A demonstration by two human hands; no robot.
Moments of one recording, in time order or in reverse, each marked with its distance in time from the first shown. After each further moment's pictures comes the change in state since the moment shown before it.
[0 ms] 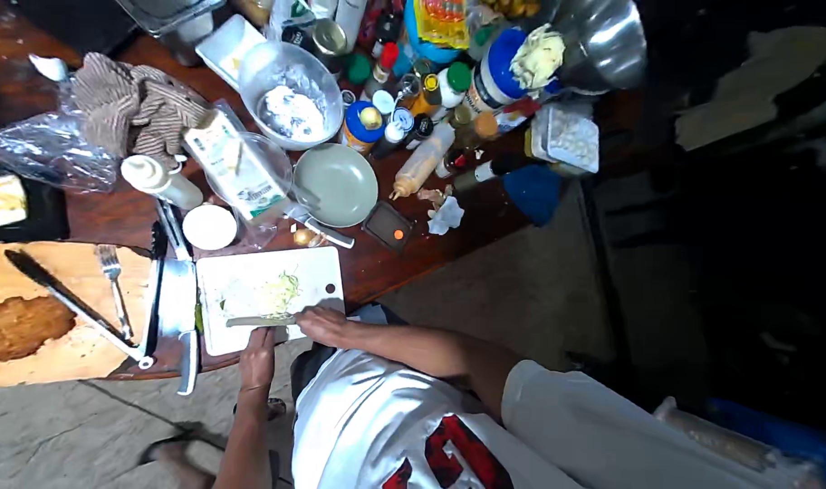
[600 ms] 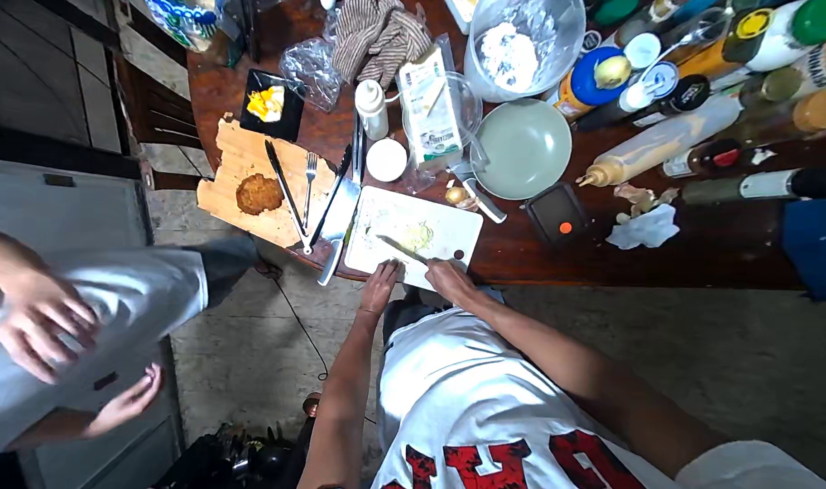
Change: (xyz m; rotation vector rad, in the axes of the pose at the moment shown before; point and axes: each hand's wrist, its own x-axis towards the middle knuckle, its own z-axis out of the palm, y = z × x) left_hand -0.017 -0.003 0.013 0.064 -0.012 -0.007; right_hand 0.010 0.012 0.002 -0.045 0.003 0.011
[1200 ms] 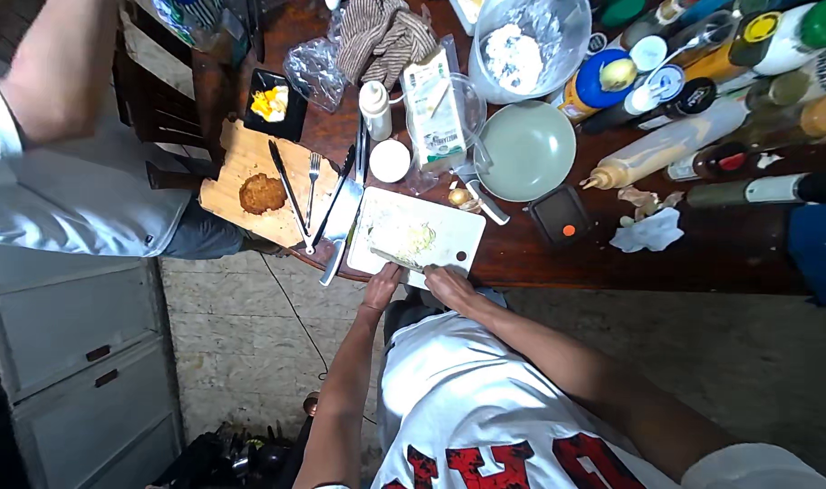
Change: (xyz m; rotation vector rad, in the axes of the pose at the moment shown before) left_hand 0.009 0.000 -0.004 -0.019 -0.013 0.033; right_hand -0.007 -0.012 0.001 -0.100 -0.079 -0.021
